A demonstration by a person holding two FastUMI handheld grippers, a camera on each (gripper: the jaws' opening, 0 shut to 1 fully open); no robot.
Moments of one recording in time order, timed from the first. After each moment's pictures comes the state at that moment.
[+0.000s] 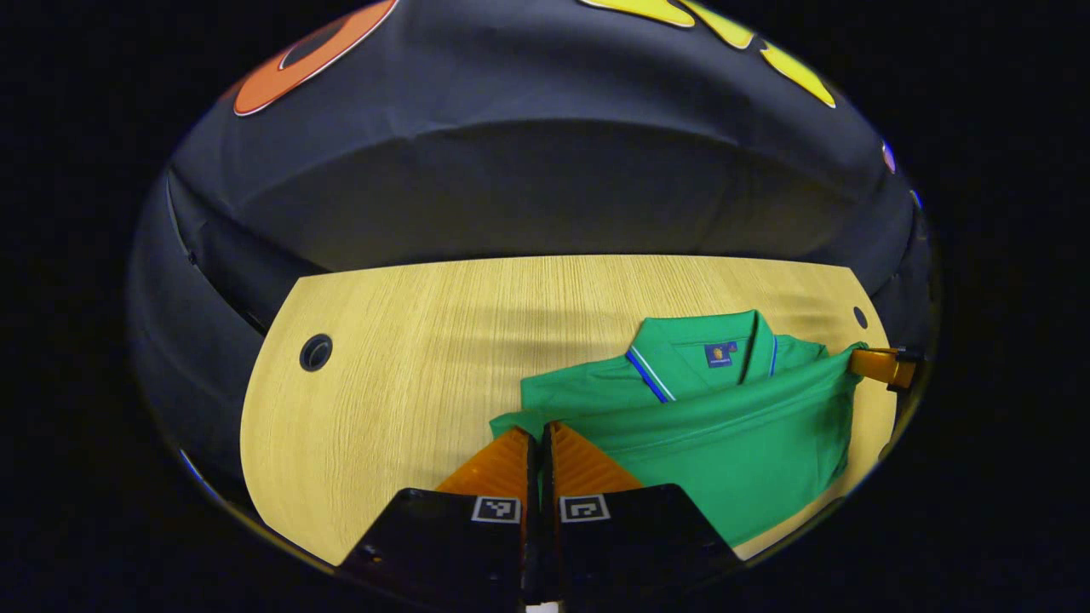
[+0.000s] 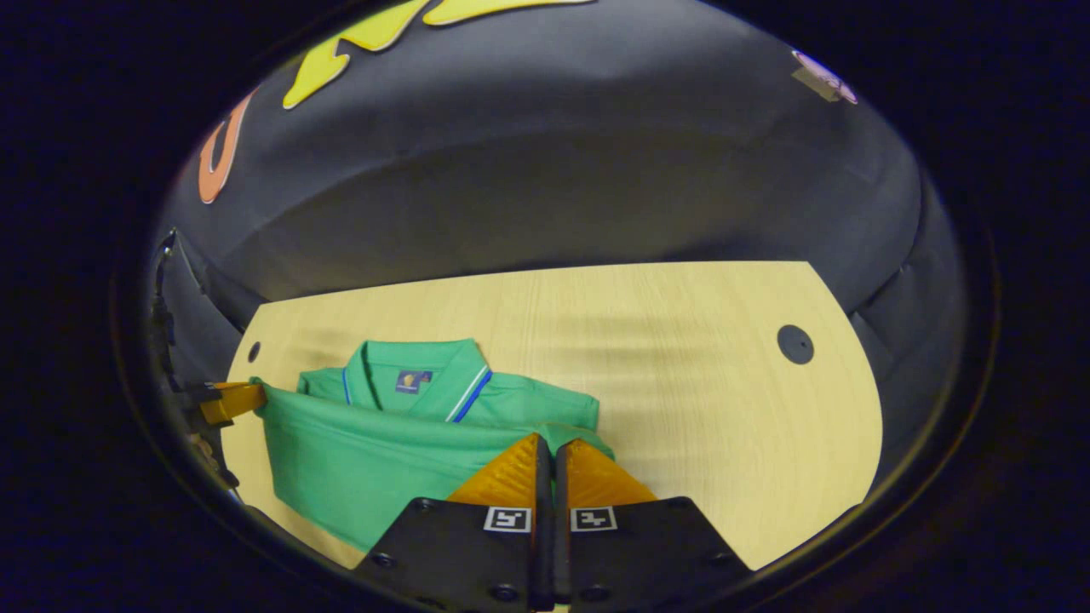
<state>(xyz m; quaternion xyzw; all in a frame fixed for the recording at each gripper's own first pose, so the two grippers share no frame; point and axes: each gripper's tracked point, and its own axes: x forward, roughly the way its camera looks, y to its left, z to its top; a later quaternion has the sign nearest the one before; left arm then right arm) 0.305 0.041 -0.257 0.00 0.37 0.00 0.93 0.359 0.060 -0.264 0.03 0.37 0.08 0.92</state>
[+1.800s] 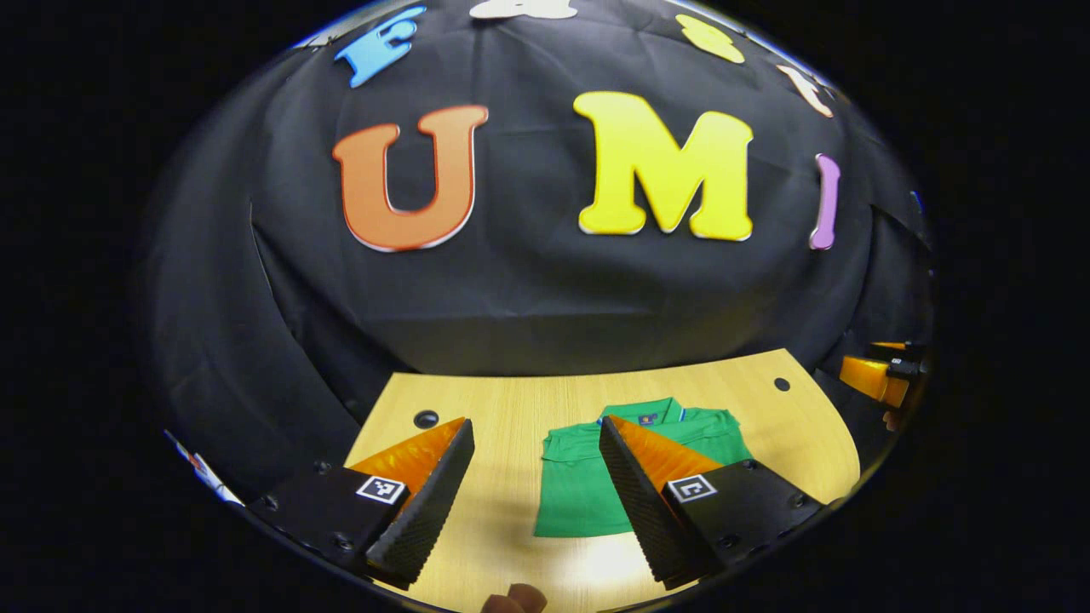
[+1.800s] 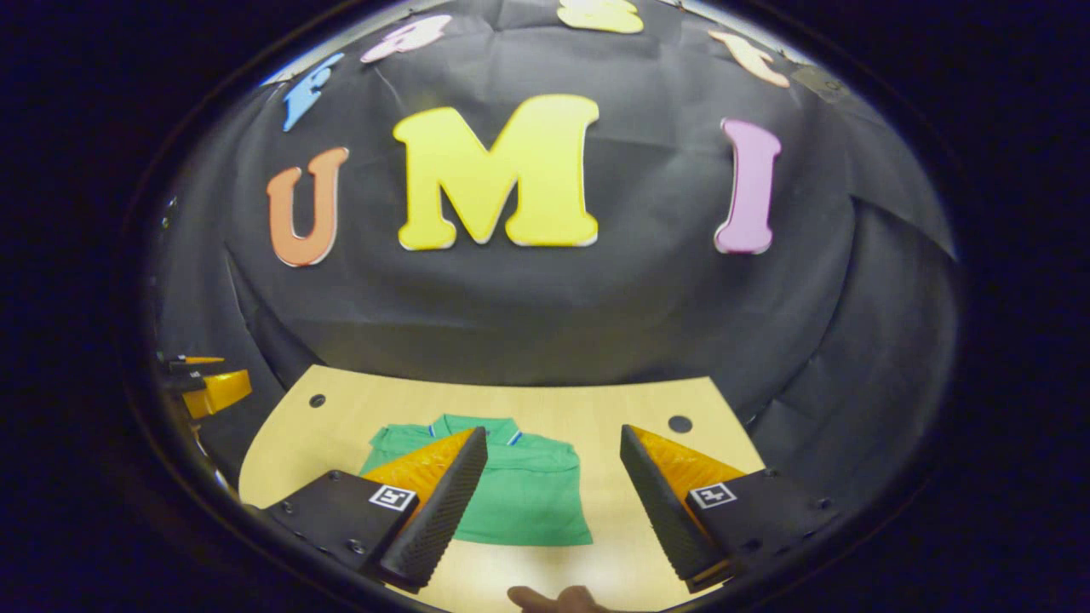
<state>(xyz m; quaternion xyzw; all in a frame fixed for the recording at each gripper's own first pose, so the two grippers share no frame) 0.106 0.063 0.000 0.01 0.15 0.01 0.99 0.139 0.024 0.002 0.00 0.13 0.06 0.99</state>
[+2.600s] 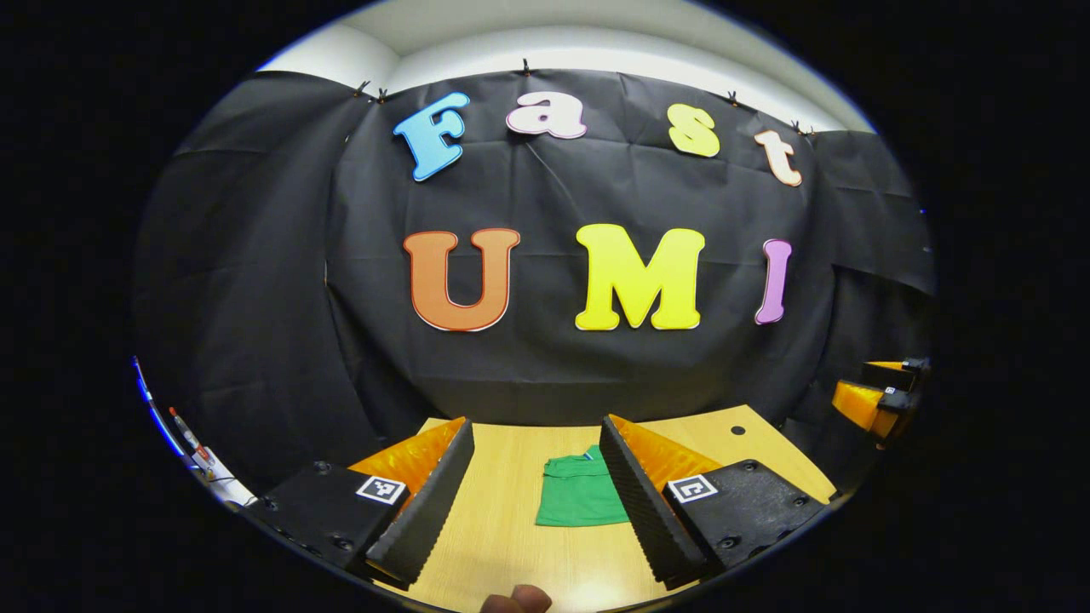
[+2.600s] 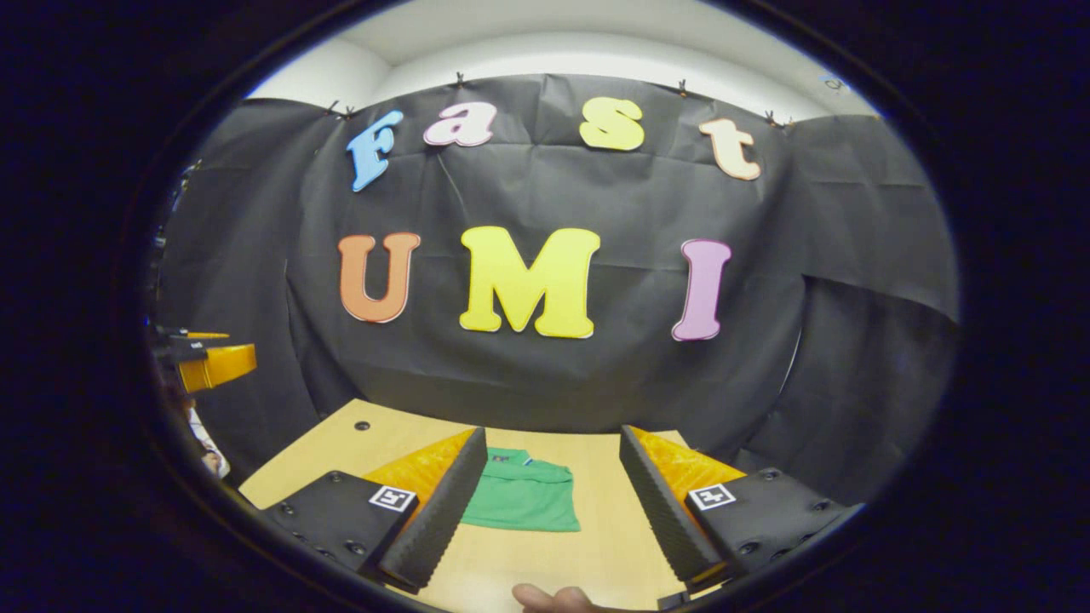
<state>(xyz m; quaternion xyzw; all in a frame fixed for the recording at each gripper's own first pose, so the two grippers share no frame) -0.084 0.067 0.082 -0.02 0.01 0.02 1.00 -0.061 0.007 0.067 -0.02 0.00 0.07 1.00</state>
